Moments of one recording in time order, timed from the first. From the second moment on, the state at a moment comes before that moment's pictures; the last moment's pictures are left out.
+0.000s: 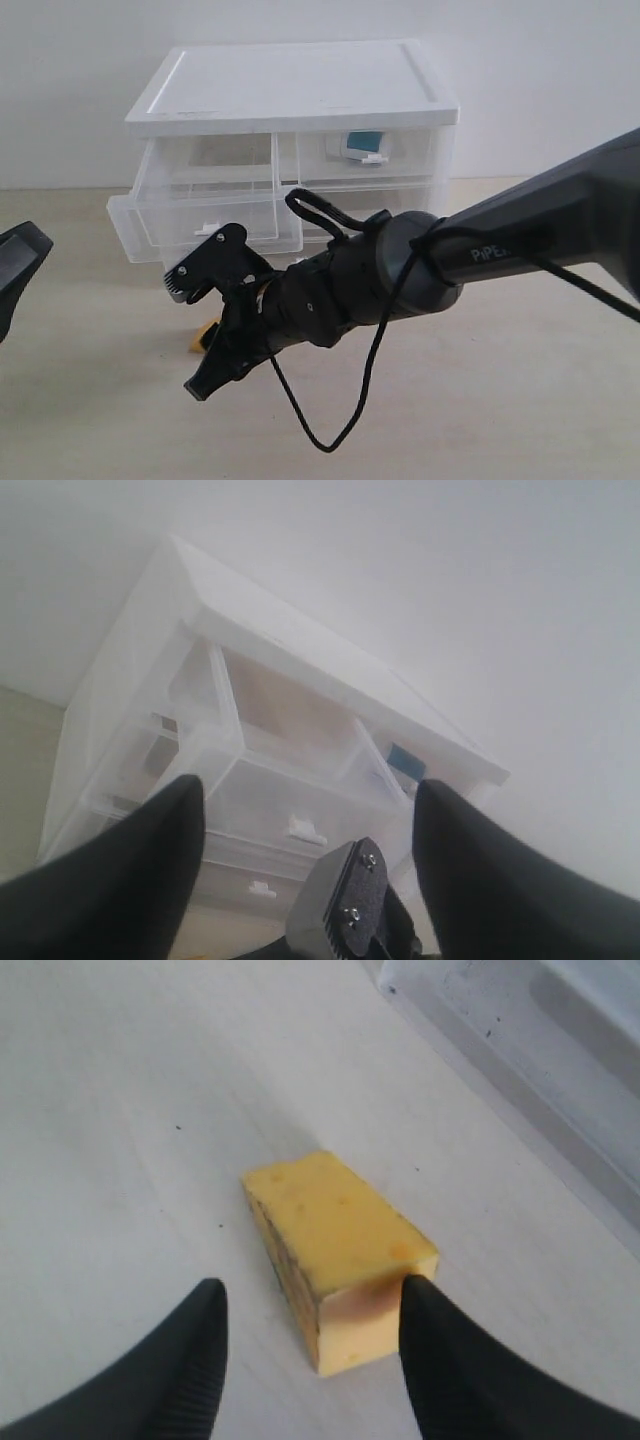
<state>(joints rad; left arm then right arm) -0.65 1.02 -0.05 -0.38 -0.99 -0.33 0.85 2.12 -1.29 0.14 0.03 -0.34</state>
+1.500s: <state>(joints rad) -0.65 1.02 -0.05 -0.38 -0.98 -0.31 0.85 2.17 -1.33 0.02 0.07 -0.37</state>
